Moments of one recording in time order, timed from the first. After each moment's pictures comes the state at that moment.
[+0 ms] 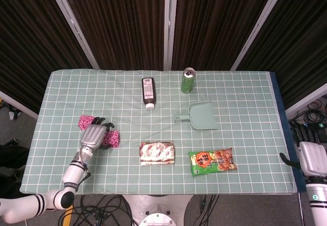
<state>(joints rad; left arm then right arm) -0.59 -1.60 -0.12 -1.39 1.05 0.99 0.37 0.13 -1.12 0.11 -1.53 -1.34 1.33 0.06</state>
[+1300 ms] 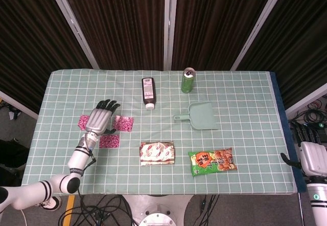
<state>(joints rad) -0.69 -1.61 -0.20 -1.31 1.05 0.98 0.34 0.13 -1.13 0.11 -1.51 -1.34 1.32 0.08</state>
